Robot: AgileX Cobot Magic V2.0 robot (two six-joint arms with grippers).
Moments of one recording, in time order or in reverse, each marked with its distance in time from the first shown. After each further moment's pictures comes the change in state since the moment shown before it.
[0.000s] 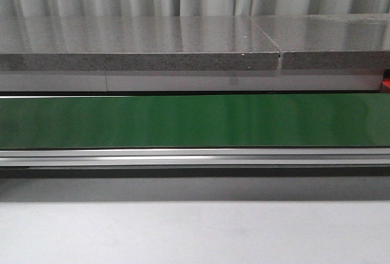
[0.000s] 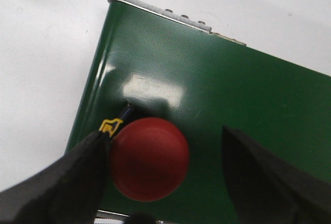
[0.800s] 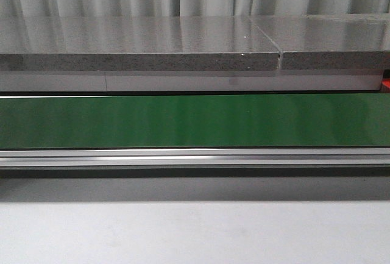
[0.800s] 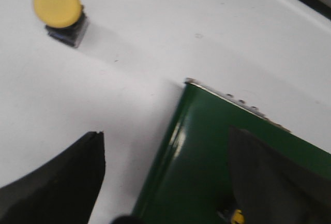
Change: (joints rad) left arm 0.183 0.043 -0.121 -0.010 -0.018 0.002; right arm 0.000 0.000 0.000 0.000 0.000 0.000
